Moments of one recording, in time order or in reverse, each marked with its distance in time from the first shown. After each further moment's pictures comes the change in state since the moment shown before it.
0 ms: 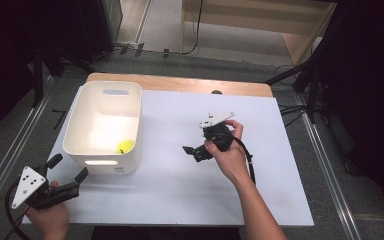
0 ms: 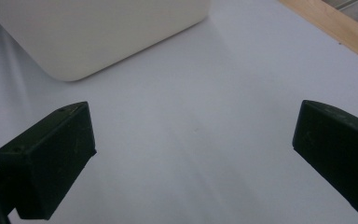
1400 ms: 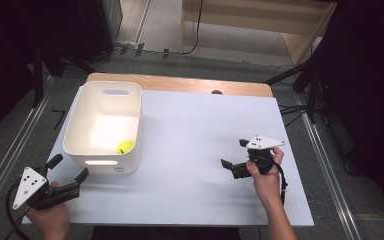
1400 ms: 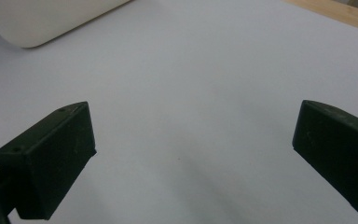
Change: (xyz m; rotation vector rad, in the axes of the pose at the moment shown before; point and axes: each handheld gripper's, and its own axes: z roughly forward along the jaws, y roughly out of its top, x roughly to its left) left arm -0.002 0.000 0.000 0.003 0.004 0.007; right arm -0.023 -0.107 -0.062 -0.118 -0.113 0.155
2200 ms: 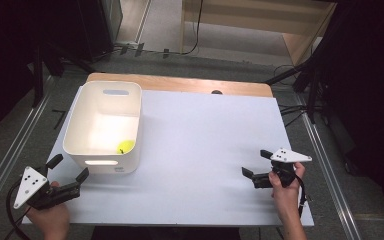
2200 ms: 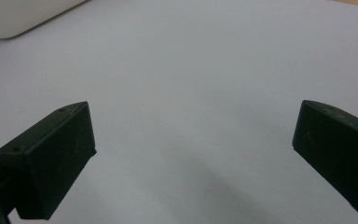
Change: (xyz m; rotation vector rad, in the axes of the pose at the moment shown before) left arm 0.000 0.000 0.001 0.004 0.001 0.004; right arm -0.025 -0.052 -0.039 -0.041 -0.060 0.091
